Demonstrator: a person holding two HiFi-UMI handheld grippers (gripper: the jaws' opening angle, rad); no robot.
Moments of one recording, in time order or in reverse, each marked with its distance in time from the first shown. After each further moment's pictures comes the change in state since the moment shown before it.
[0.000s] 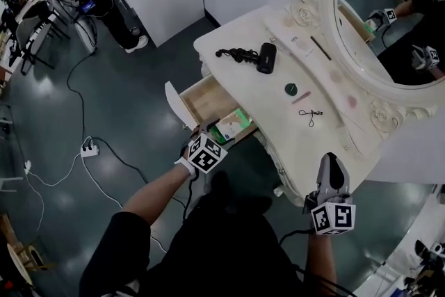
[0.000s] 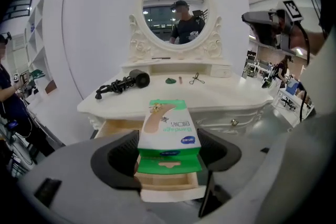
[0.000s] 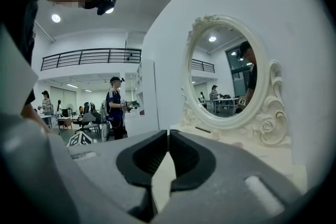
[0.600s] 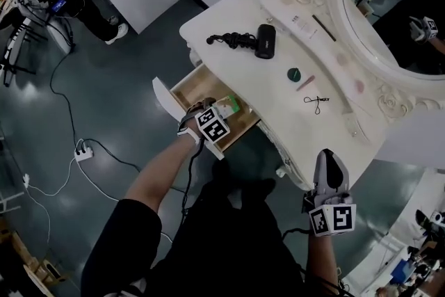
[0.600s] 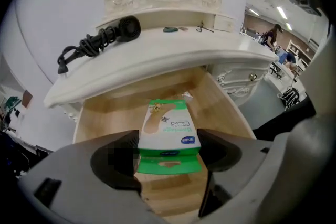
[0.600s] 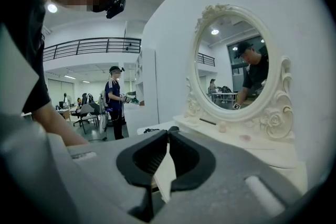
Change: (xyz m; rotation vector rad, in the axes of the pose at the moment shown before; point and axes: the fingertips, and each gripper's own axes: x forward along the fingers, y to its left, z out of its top) left arm 0.119 0.065 -0.076 0.220 0.315 -0.115; right arm 0.039 0.046 -0.022 -0.028 0.102 -0.031
